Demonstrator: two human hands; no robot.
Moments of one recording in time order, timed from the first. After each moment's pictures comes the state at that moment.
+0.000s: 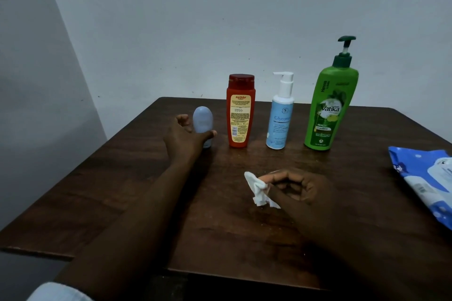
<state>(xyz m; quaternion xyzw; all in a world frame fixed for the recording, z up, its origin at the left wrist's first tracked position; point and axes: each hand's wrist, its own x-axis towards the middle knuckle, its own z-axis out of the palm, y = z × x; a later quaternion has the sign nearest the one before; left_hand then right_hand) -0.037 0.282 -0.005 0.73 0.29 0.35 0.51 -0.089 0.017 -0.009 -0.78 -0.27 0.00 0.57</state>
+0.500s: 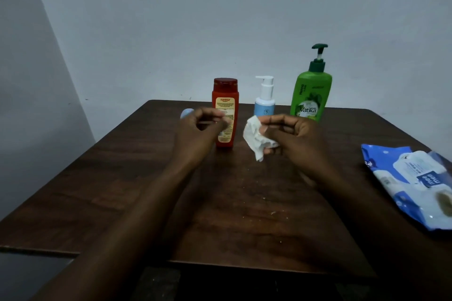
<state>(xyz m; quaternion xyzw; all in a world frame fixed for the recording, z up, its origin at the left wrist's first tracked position) -0.091 0.209 0.050 0.74 0.09 0.28 0.60 -0.046 0.016 0.059 -0.69 -0.23 0.01 0.68</state>
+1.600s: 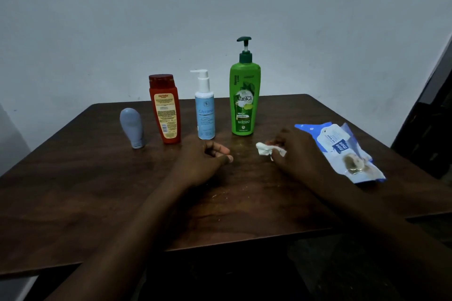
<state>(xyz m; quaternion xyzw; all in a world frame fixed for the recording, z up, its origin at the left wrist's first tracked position) -0.088 0.113 0.023 0.85 0.03 0.05 0.52 -0.029 -0.116 0.006 -0.92 -0.20 -0.22 0.25</state>
